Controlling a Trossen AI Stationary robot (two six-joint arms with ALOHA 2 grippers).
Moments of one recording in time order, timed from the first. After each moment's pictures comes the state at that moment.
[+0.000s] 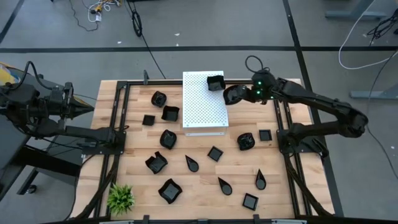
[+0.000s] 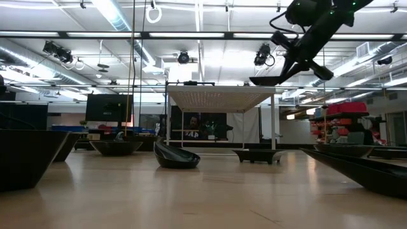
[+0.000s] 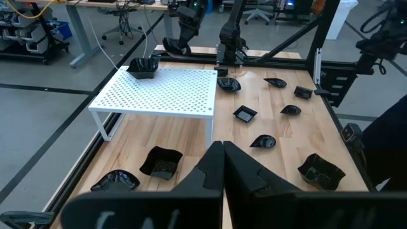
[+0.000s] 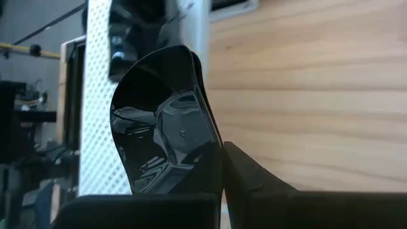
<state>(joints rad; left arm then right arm) -0.05 0.41 1.50 -1.44 -0.16 -0.07 -0.56 1.12 0.92 -0.59 -0.07 1.06</state>
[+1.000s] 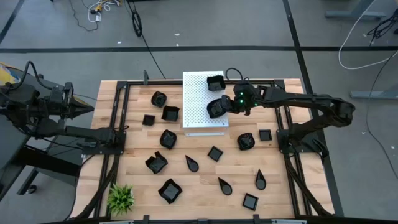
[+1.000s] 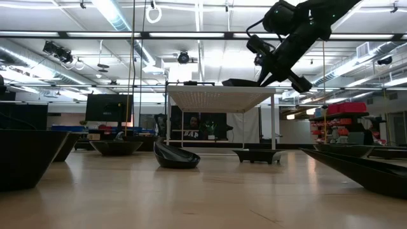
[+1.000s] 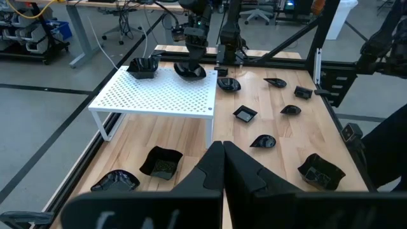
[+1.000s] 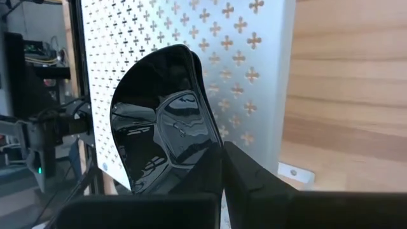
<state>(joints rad) -0.05 0.41 1.50 -1.44 -0.16 -0.07 -0.40 1.34 0.92 -0.40 -0.18 1.24</state>
